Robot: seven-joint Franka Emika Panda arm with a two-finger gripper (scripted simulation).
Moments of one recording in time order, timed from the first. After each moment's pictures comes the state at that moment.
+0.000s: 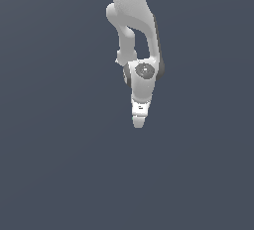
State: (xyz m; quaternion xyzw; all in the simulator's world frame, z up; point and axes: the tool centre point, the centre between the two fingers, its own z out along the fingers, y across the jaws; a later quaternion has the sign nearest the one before) arm -0.066 0.063 0.042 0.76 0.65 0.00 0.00
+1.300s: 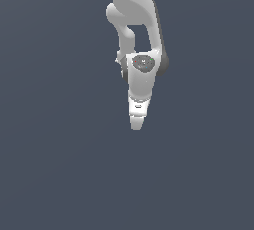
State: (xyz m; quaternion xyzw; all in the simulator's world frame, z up) arm -0.030 0.049 0.098 0.76 0.65 0.00 0.00
